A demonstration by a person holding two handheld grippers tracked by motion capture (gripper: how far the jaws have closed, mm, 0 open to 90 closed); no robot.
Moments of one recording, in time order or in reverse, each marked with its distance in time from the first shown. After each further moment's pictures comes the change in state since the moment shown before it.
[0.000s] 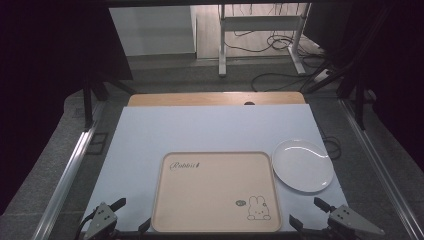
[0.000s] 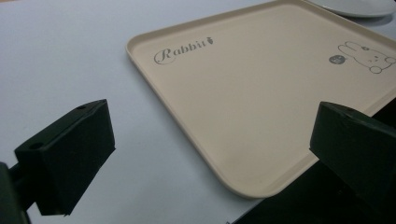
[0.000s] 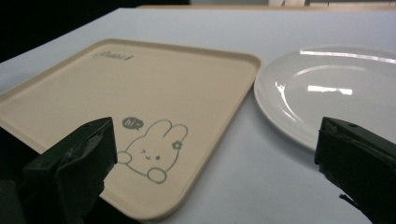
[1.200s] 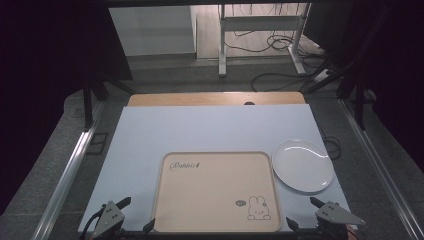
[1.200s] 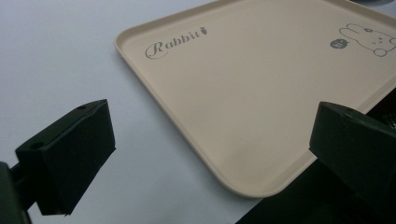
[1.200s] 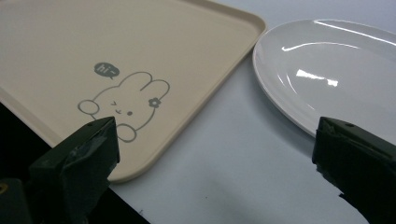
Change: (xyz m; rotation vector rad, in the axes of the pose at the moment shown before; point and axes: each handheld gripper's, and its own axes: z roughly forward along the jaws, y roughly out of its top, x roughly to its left) left arm -0.004 0.001 0.008 0.032 -0.011 0.049; right arm -0.009 -0.009 0.020 0.171 -0.018 -0.179
